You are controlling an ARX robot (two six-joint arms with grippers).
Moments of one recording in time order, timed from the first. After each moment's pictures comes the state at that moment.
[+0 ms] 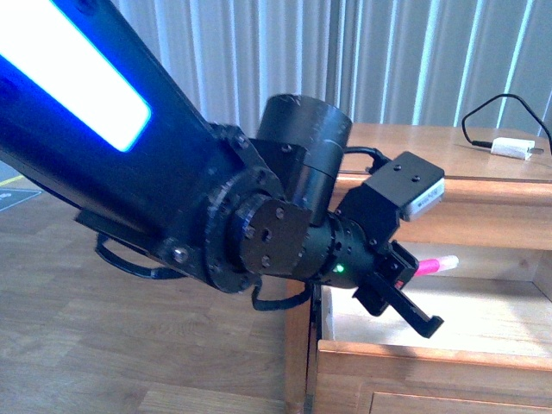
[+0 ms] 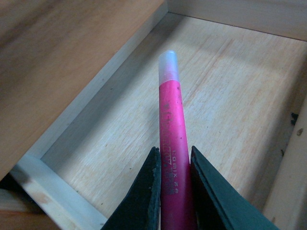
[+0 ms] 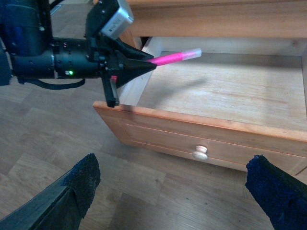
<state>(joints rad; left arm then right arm) -0.56 2.15 1.40 0.33 0.32 0.45 -0.17 0.54 0.47 -0.39 -0.48 0.00</state>
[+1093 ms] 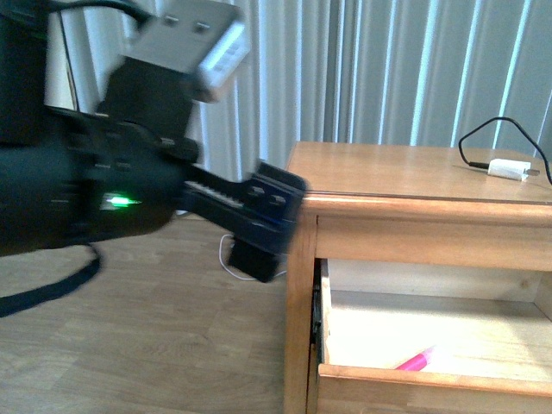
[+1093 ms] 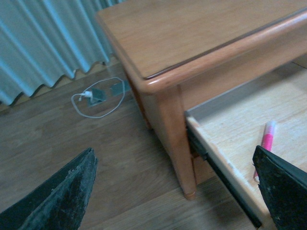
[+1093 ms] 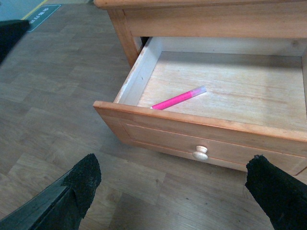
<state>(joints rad) -0.47 1.46 0.79 0.52 -0.08 0.26 -0.17 0.54 0.47 -0.39 -0.48 0.00</state>
